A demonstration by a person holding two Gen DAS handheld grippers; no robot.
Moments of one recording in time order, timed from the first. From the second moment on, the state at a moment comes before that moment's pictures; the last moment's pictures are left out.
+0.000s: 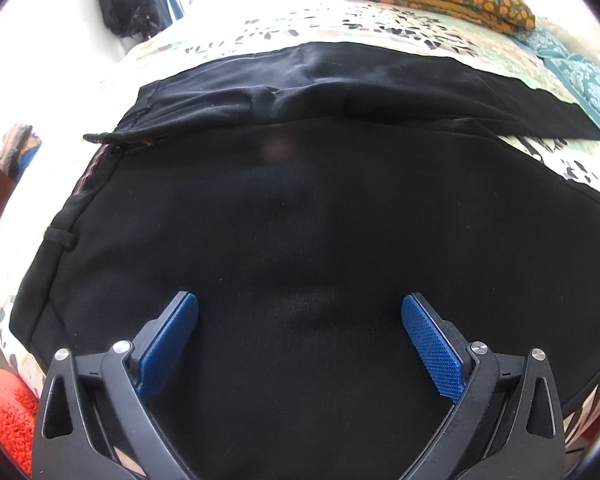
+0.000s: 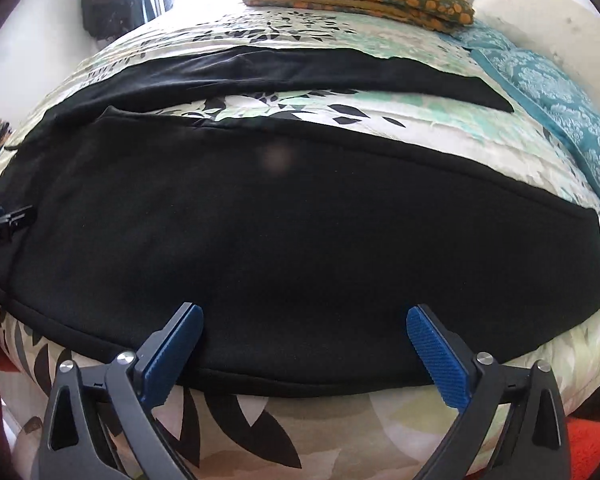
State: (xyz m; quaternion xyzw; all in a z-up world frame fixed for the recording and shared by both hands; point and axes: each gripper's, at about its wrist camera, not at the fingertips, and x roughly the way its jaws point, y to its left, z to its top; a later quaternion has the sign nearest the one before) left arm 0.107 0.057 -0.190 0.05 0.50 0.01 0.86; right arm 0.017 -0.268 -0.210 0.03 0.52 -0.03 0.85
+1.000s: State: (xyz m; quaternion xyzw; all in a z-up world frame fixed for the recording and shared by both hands) left arm 0.107 0.053 -0.192 0.07 0.52 -0.01 0.85; right arm 0.016 -0.274 -0.212 0.05 0.52 -0.03 0.85
